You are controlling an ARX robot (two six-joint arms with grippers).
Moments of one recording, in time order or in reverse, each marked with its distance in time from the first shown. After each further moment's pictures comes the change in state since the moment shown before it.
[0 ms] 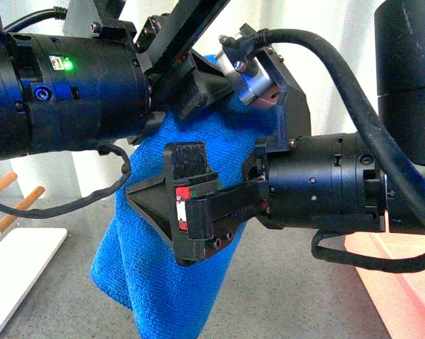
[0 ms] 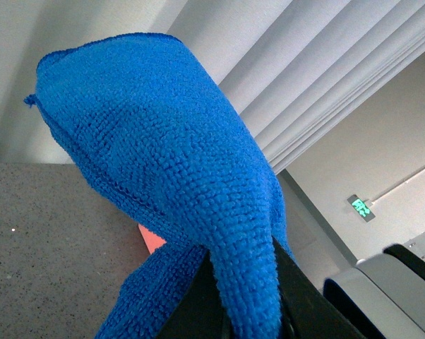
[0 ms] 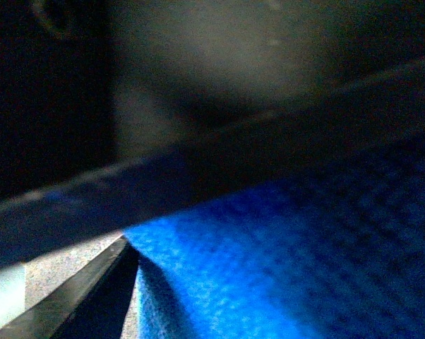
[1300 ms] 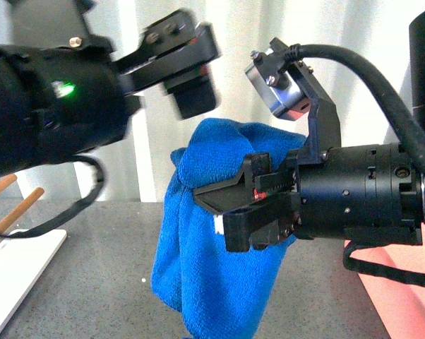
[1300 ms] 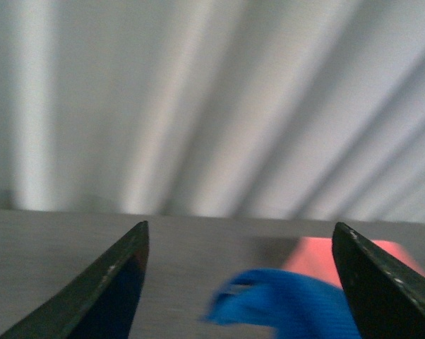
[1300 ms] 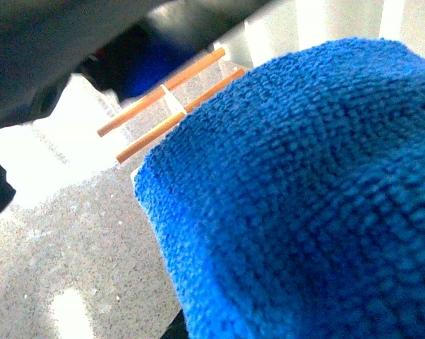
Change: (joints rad) left arm -0.024 -0.068 -0.083 -0.007 -0.535 0.284; right arm -0.042 -0.041 -0.045 -0.034 0.101 -0.011
